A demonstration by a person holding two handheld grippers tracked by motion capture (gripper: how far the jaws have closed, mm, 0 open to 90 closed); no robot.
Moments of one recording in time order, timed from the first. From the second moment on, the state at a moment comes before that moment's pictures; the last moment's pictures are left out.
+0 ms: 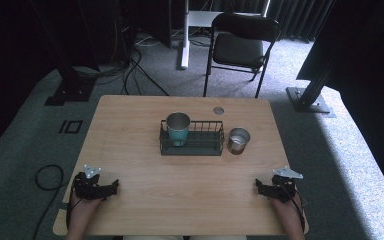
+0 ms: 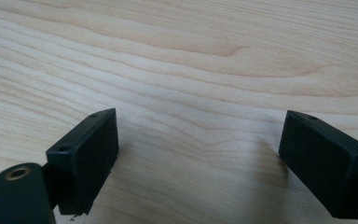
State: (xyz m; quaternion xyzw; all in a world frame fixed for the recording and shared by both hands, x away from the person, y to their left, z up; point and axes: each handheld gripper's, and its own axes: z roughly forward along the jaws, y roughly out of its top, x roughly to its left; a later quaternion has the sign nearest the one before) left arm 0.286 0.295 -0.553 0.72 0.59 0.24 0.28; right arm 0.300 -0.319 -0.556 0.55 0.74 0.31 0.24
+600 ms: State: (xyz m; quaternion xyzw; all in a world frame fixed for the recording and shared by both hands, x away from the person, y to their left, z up) left arm 0.287 0.296 -0.554 0.72 0.59 0.24 0.28; right arm 0.300 -0.318 -0.553 0.55 0.74 0.31 0.22
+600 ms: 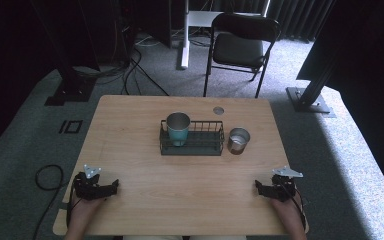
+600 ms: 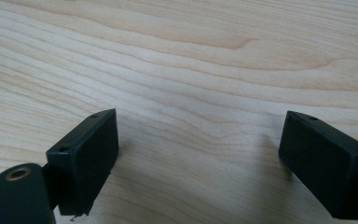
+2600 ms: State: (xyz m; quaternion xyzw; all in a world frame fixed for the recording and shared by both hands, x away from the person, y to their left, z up) left arm 0.289 0.295 -0.554 0.73 0.58 0.24 0.28; right arm 0.359 -0.277 -0.530 0.53 0.73 0.37 0.22
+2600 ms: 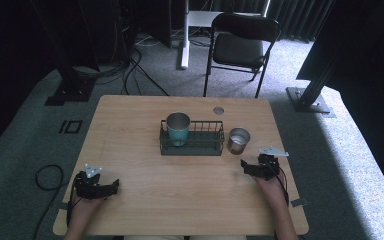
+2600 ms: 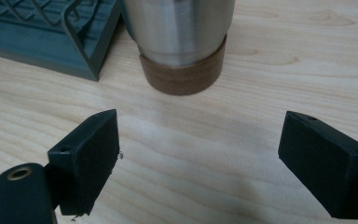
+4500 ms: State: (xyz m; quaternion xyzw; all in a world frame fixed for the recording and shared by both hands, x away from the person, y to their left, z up) left arm 0.289 0.295 -0.554 0.72 0.59 0.24 0.28; right arm 0.408 -0.251 -0.519 0.52 0.72 0.40 0.22
